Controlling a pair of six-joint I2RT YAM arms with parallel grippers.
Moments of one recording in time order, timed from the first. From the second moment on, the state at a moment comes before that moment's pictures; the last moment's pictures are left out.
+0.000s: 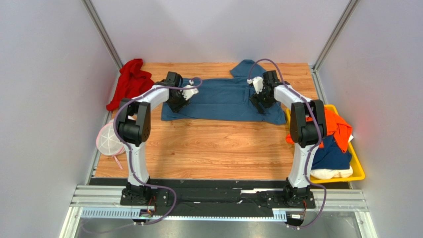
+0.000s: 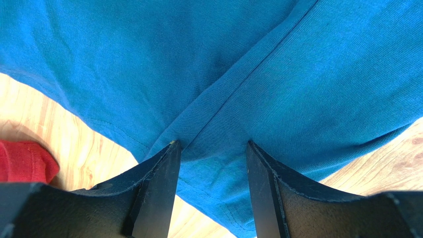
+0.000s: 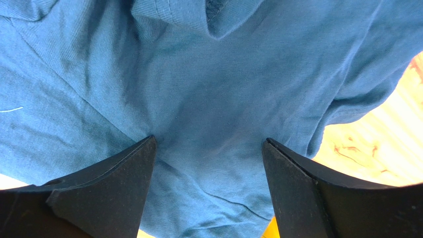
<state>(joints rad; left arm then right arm) -0.24 2.06 1.50 -0.57 0.07 0.79 0.15 2.05 1.50 -0.56 -0.02 -0.51</state>
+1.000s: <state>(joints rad) -0.27 1.92 1.30 -0.53 -0.01 0.80 0.25 1.87 1.23 -0.43 0.01 -0.54</state>
